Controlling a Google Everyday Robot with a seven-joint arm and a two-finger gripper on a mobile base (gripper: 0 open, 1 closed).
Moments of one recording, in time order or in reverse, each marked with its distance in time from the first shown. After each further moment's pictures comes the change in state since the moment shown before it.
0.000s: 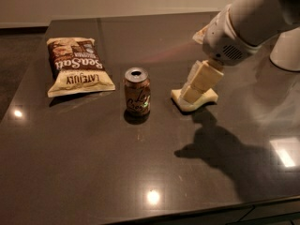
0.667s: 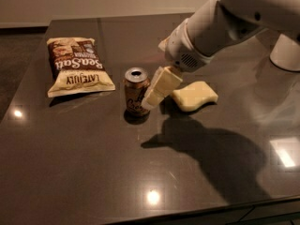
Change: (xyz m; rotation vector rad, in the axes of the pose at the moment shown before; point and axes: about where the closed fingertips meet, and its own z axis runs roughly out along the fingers) arm -0.056 0.012 0.064 -0.082 -0.127 -0.009
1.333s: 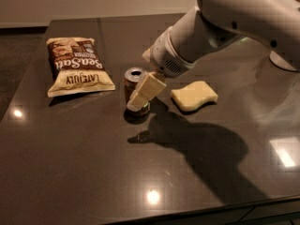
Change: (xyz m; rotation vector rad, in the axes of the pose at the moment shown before) arm -0.017 0.011 0.031 -0.054 -0.041 -0.007
